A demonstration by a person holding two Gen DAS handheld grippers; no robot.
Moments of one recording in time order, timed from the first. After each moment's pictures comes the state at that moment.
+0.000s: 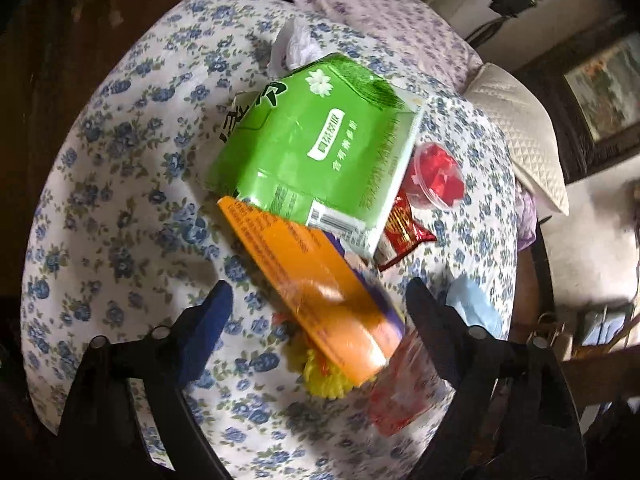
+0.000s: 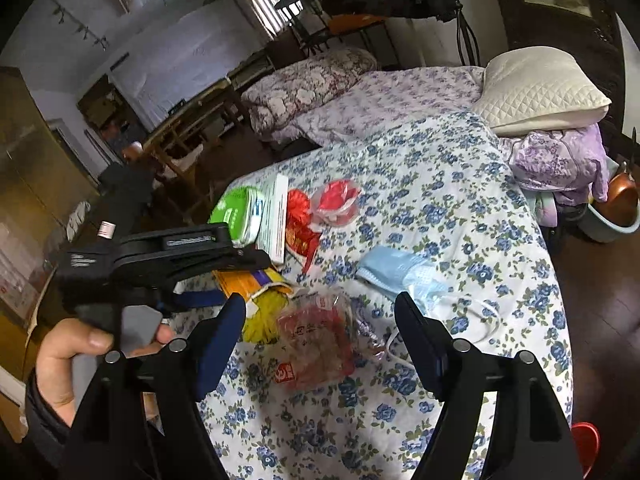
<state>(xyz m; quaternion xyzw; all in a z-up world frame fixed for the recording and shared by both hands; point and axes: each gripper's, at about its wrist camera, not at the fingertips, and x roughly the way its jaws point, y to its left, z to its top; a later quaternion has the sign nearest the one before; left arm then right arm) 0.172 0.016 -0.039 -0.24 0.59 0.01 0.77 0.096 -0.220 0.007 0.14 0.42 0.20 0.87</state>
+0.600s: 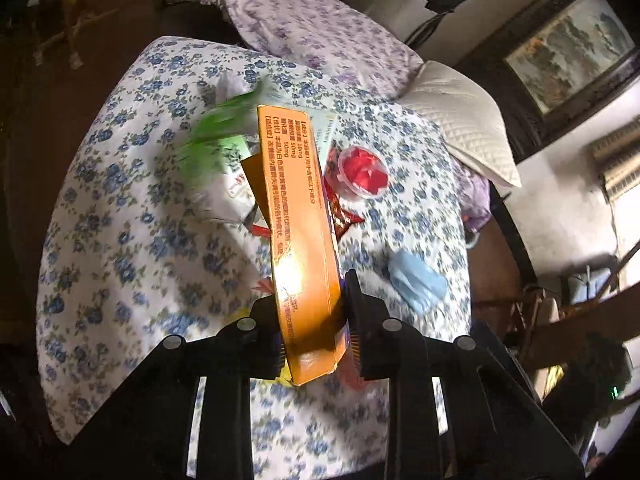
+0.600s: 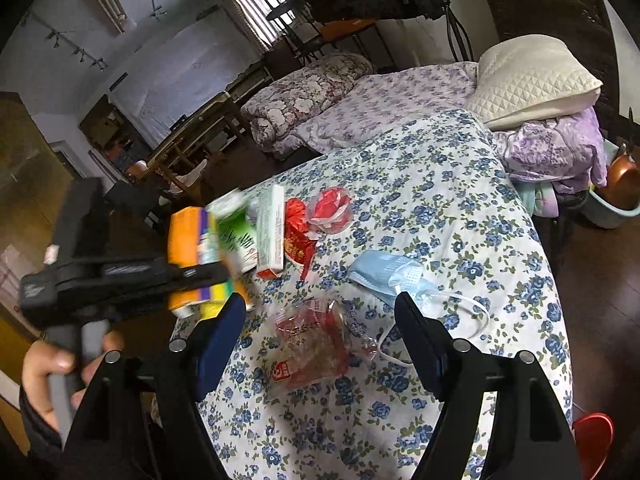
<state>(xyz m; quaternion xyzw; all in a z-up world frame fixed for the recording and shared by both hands) 0.137 0.010 0.013 -0.22 0.54 -0.08 0.81 0.098 -0.233 0.002 0.18 0.42 0.20 0.87</state>
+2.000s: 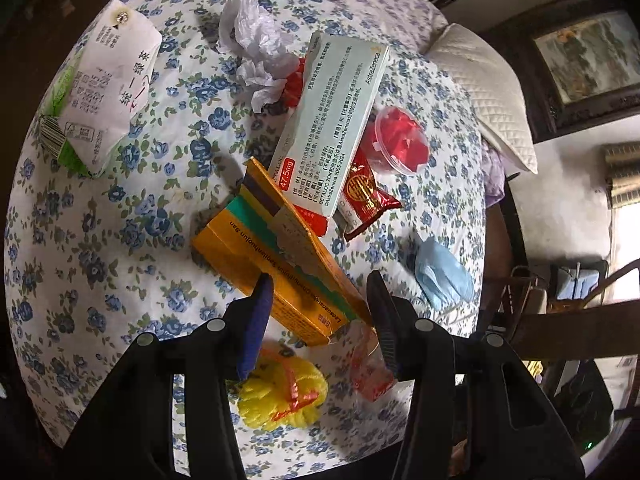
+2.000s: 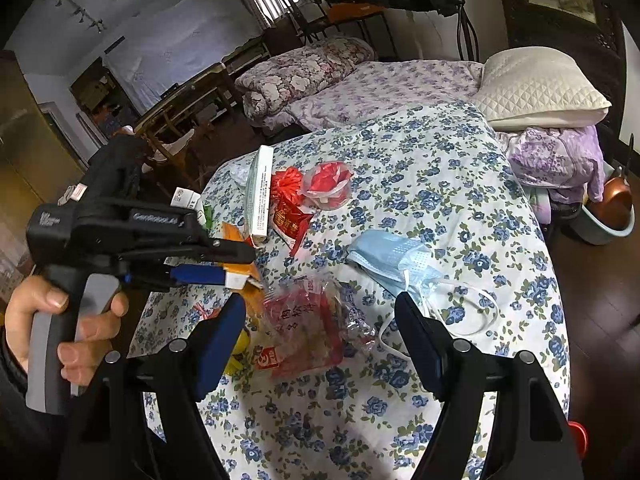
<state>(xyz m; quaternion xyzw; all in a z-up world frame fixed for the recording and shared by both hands) 0.180 0.012 -0.036 -0.25 0.63 -0.08 0.73 0.100 -0.207 -0.011 0.11 0.44 0.19 0.87</state>
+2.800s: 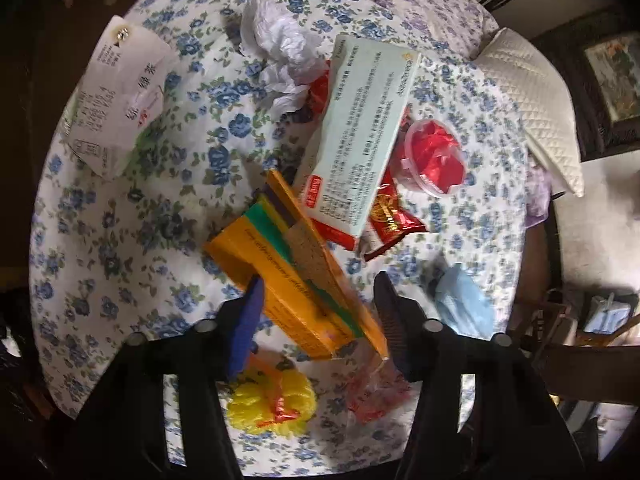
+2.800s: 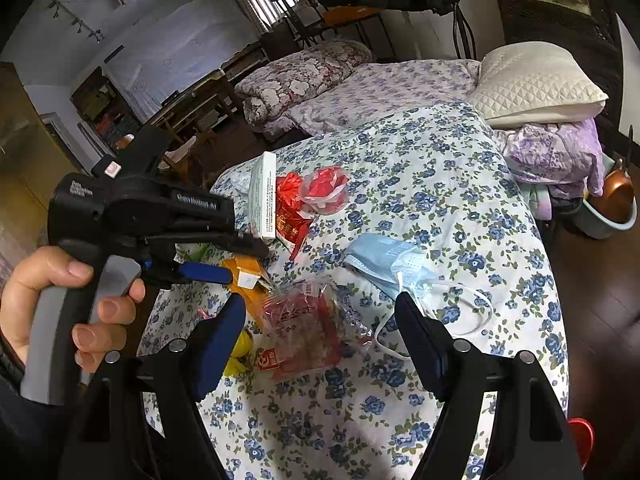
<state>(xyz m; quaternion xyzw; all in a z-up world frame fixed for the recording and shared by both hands) 0.197 -0.001 -0.035 -0.21 0.66 0.01 0.72 0.099 -0.216 -0.008 0.13 0.44 0.19 0.87</state>
